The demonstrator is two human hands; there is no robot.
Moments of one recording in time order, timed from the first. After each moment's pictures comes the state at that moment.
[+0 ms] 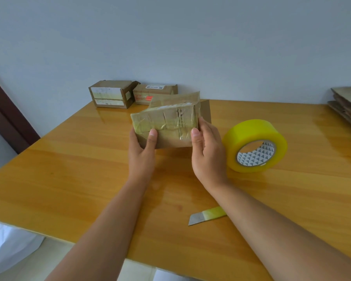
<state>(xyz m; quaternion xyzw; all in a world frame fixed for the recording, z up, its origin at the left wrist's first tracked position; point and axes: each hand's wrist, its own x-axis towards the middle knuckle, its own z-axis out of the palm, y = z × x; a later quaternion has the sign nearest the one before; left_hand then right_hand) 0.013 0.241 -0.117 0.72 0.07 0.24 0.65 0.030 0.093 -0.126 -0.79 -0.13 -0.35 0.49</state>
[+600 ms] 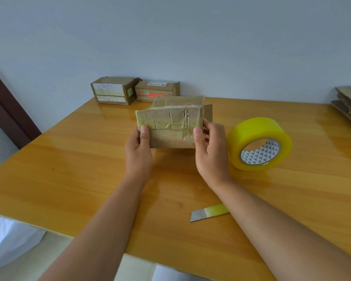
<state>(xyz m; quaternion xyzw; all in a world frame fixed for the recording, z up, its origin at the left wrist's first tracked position) 0.012 0.247 -0.114 0.71 0.09 0.25 0.65 0.033 0.089 -0.131 -0.79 -0.14 -0.34 0.49</state>
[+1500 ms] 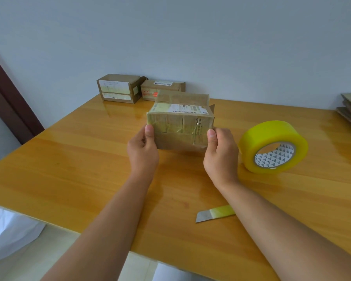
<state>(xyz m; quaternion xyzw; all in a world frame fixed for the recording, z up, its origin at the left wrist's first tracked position) 0.015 0.250 -0.116 0.71 0.11 0.29 0.63 0.033 0.086 -0.131 -0.82 -0.07 -0.36 0.44</state>
